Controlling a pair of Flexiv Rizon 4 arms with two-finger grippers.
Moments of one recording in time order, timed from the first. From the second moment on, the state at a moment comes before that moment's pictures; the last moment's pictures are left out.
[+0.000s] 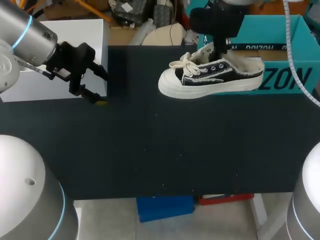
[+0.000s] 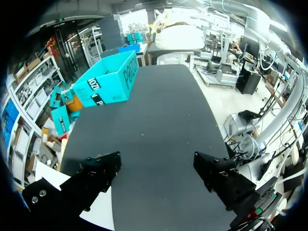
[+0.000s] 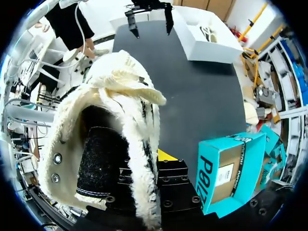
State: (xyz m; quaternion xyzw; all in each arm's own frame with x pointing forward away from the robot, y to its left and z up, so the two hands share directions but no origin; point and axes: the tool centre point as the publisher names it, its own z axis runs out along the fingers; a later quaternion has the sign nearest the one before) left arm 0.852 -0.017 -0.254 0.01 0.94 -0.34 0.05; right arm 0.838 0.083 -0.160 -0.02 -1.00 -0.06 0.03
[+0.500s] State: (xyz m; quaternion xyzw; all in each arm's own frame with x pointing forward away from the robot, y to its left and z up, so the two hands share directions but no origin) left arm 0.852 -0.017 -0.255 0.01 0.94 -0.34 0.05; right arm 0.888 0.024 -0.152 0.00 -1.00 -0.01 -0.02
